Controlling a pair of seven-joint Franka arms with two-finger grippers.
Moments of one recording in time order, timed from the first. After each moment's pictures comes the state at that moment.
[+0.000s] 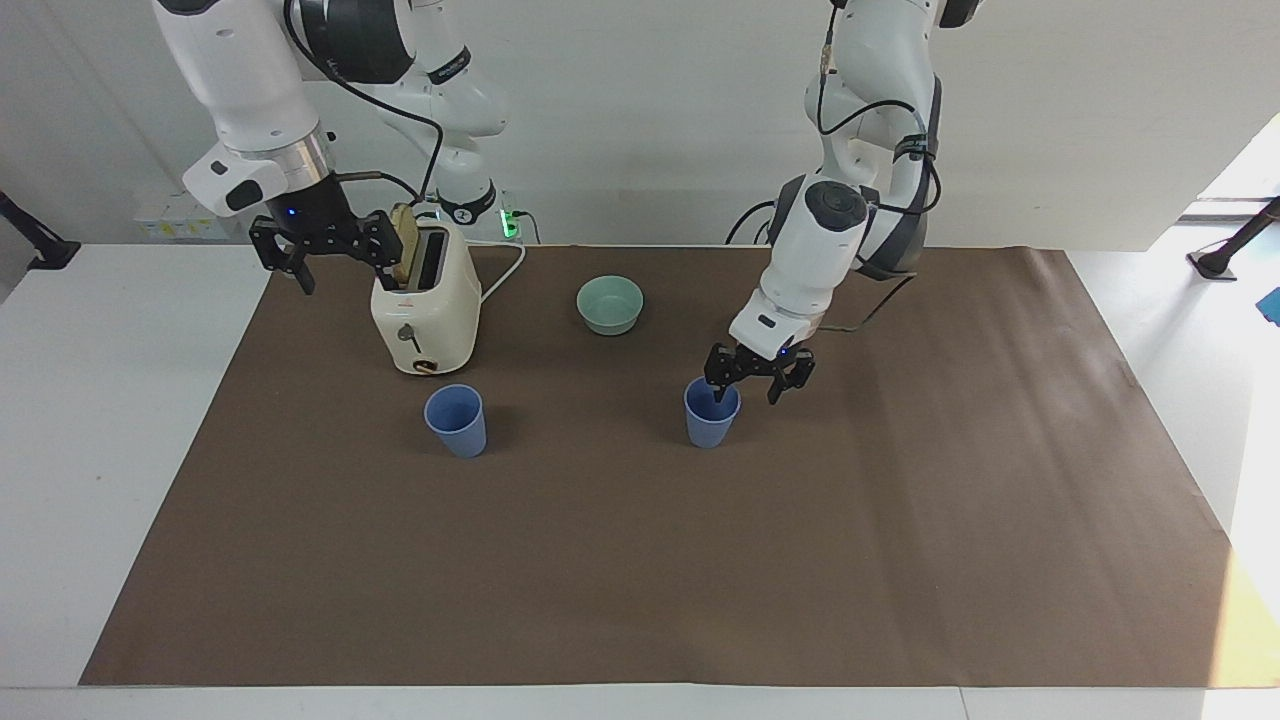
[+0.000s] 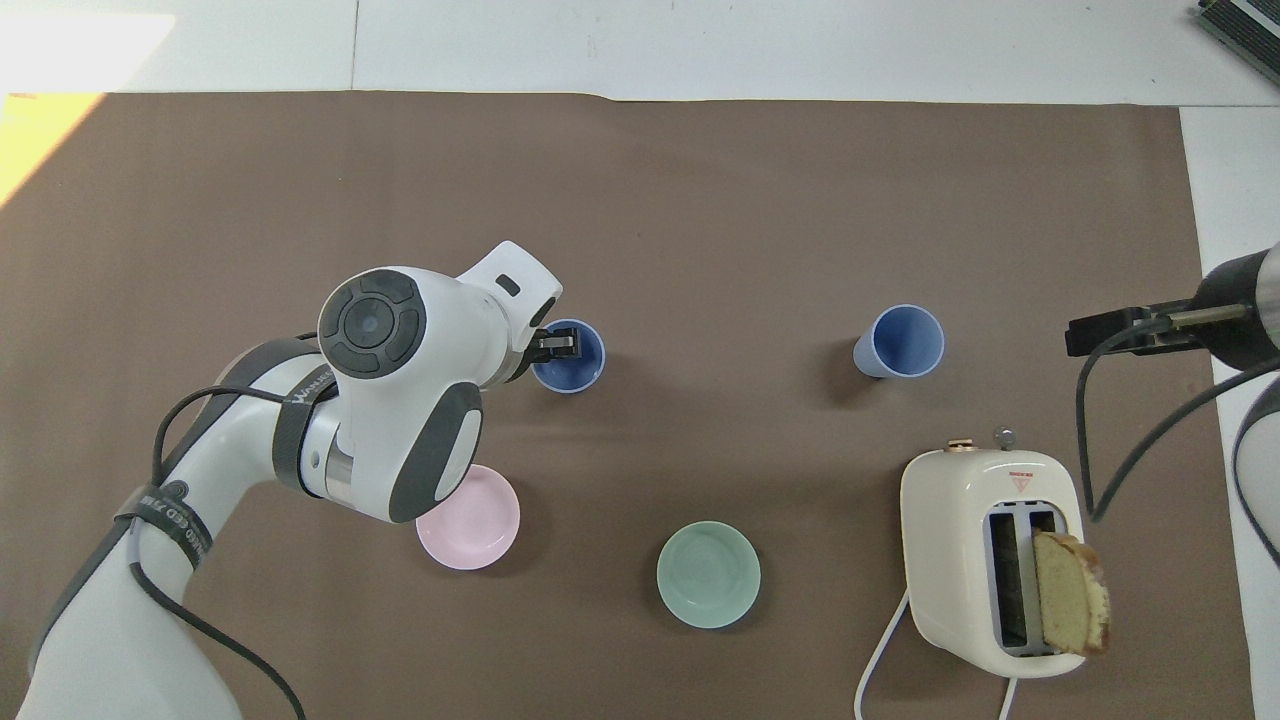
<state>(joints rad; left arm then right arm) -0.61 0.19 0.14 -1.91 -0.18 2.24 -0.39 -0.14 -0.07 0.15 -1.77 0.02 1.77 -0.05</state>
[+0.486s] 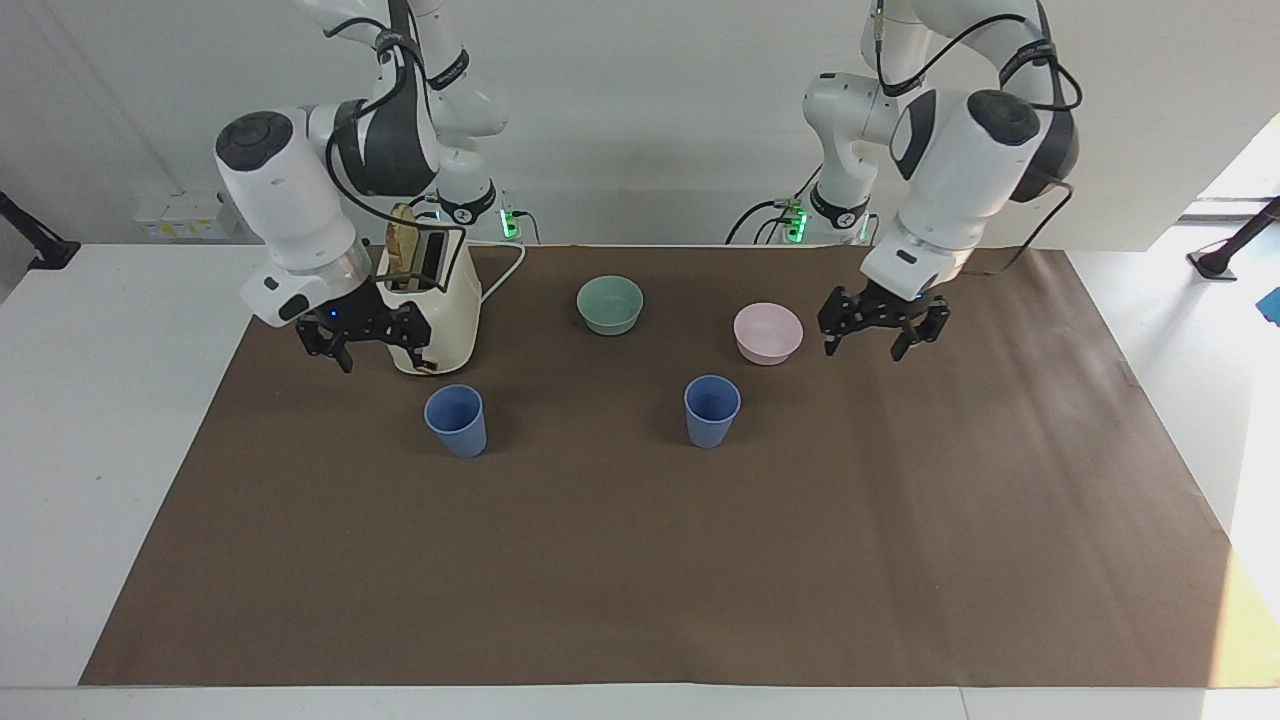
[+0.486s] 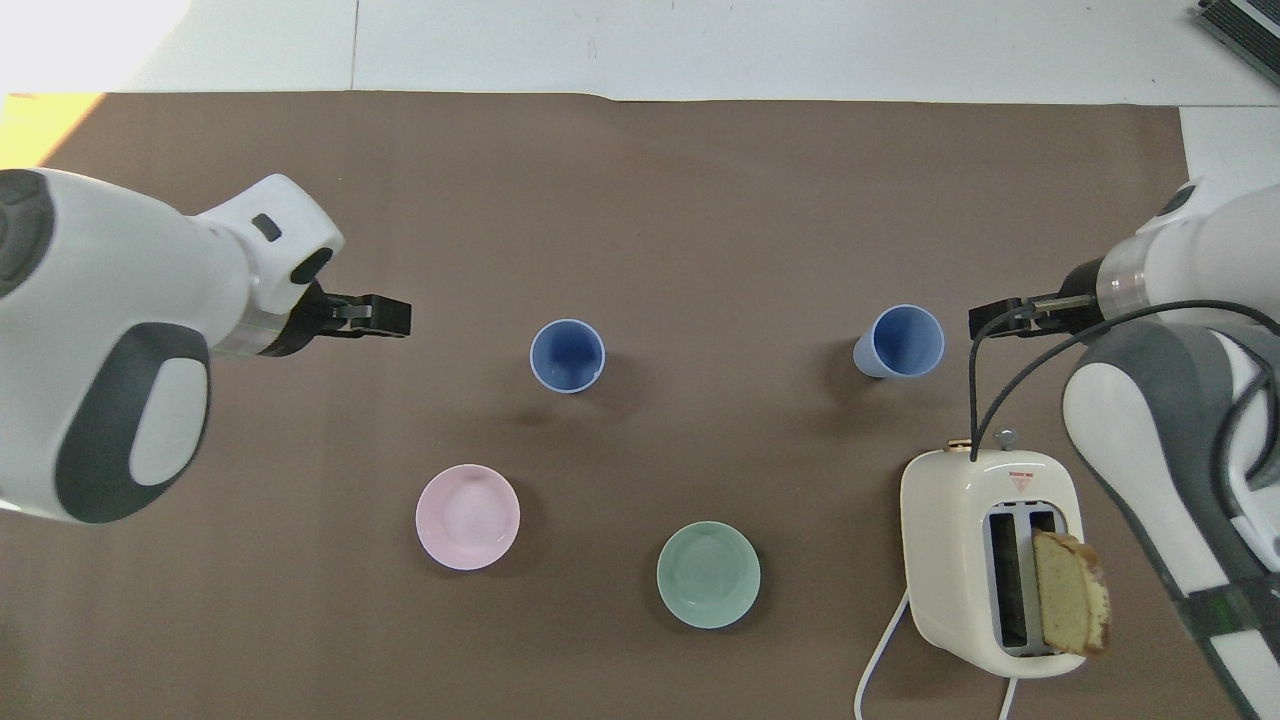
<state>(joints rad) -0.39 0.00 0.16 -1.84 -0.10 1.95 -0.10 -0.13 0.10 0.15 -1.89 0.02 2.03 -0.05</state>
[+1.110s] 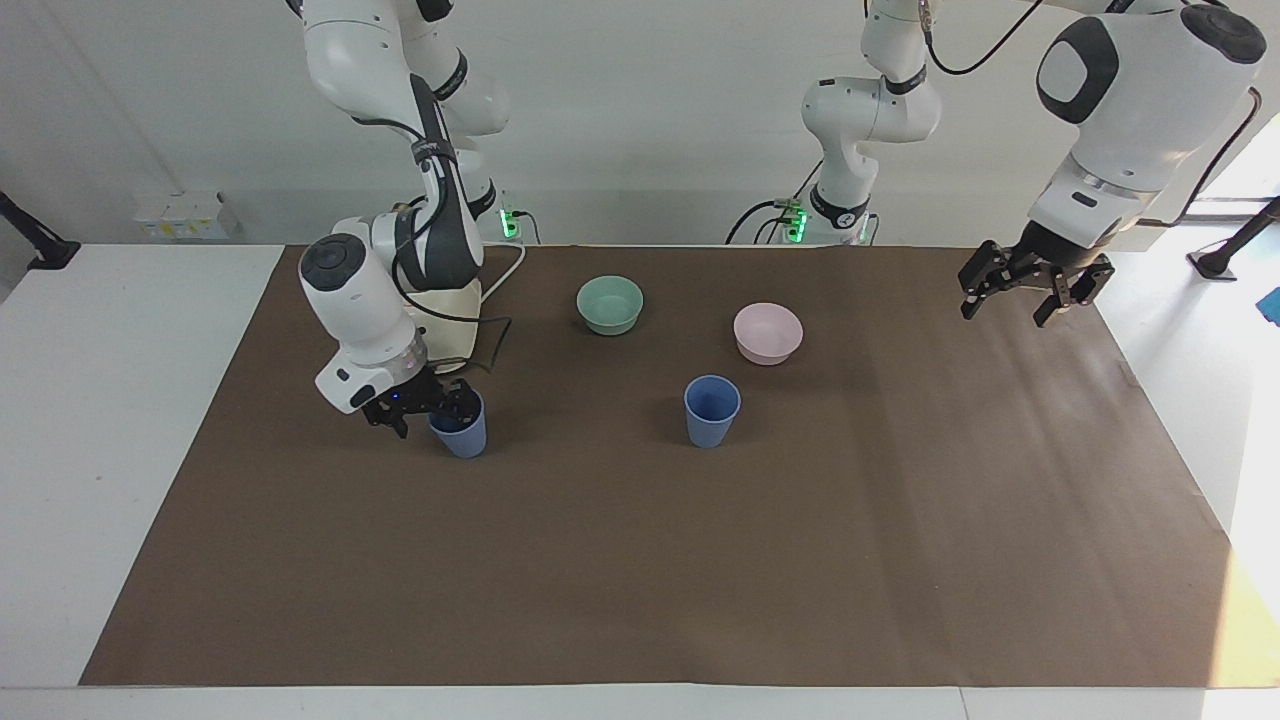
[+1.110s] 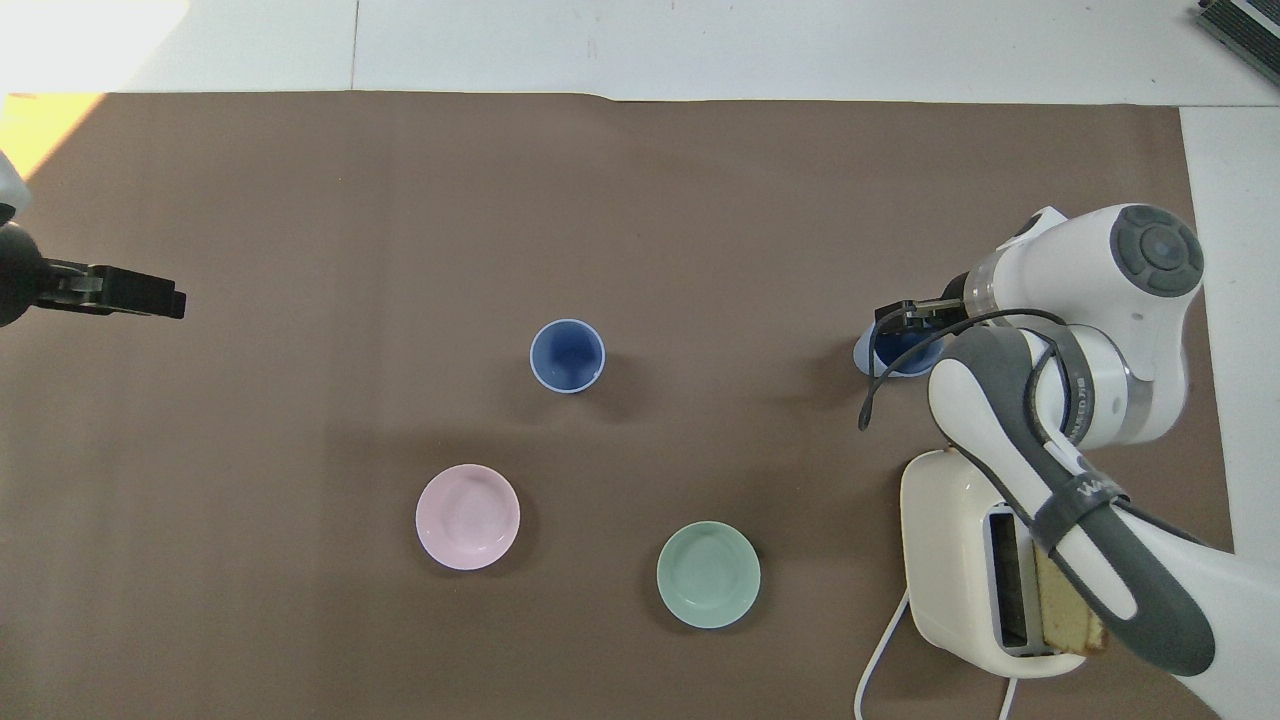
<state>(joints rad) -0.18 -0.01 0.16 -1.66 -0.08 1.74 0.14 -0.07 0.26 0.15 -1.97 0.03 2.27 0.02</state>
